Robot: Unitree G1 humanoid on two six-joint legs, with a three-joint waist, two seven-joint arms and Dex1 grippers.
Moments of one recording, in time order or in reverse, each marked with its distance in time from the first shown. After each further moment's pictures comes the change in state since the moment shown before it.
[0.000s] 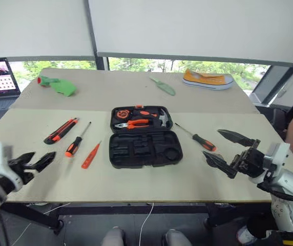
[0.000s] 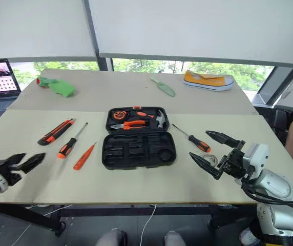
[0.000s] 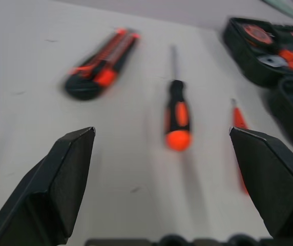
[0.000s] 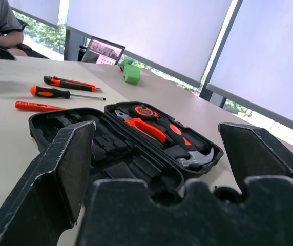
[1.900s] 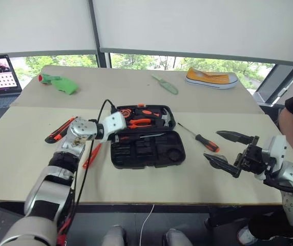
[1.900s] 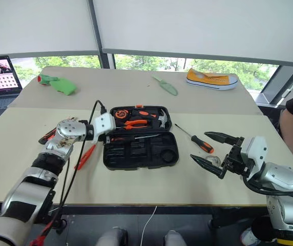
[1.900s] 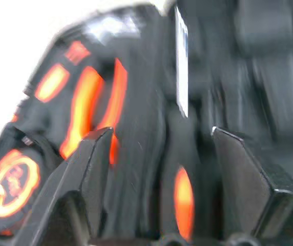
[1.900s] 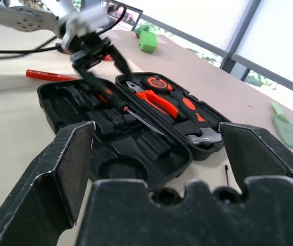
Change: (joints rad) left arm -0.914 -0.346 -0.695 0.928 0.713 -0.978 -0.626; right arm -0.022 -0.113 -0.012 -0.026 -0.012 0.150 0.024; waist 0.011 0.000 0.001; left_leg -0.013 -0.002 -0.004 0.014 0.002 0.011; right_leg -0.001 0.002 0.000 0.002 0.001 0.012
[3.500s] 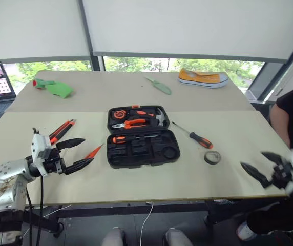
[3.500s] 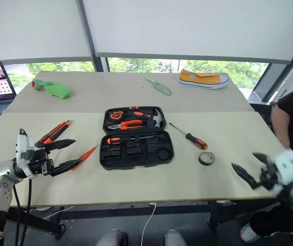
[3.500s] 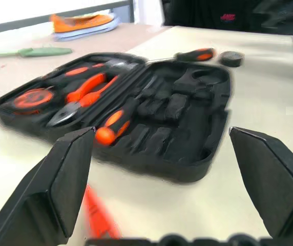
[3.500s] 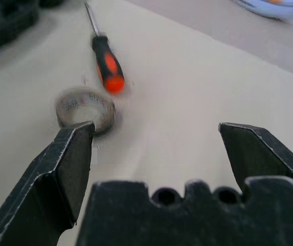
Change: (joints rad) left arm 0.689 0.234 0.437 -0.569 -0.464 0.206 -0.268; right arm 0.011 -0.165 -0.088 0.091 -0.161 0.396 -0.267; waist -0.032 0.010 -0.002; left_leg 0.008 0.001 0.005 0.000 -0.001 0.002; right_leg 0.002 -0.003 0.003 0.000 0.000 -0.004
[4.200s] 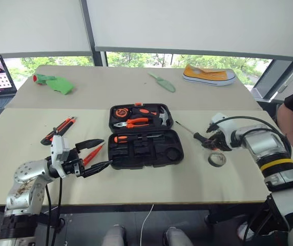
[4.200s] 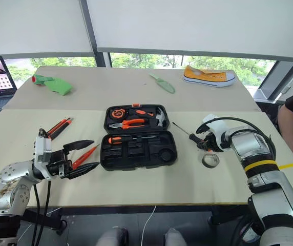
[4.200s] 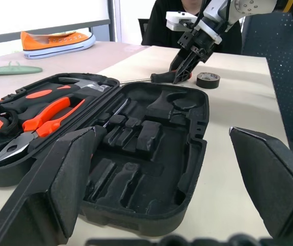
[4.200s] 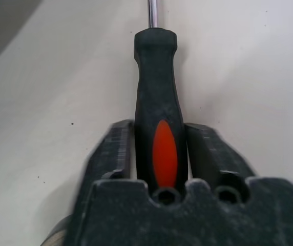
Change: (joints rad) left arm 0.015 -0.067 -0.074 -0.143 -0.007 0.033 0.064; right arm -0.788 0.144 0.632 0.645 -0.353 0.265 0.115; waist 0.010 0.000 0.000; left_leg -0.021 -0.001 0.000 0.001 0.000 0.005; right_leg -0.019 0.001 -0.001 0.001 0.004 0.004
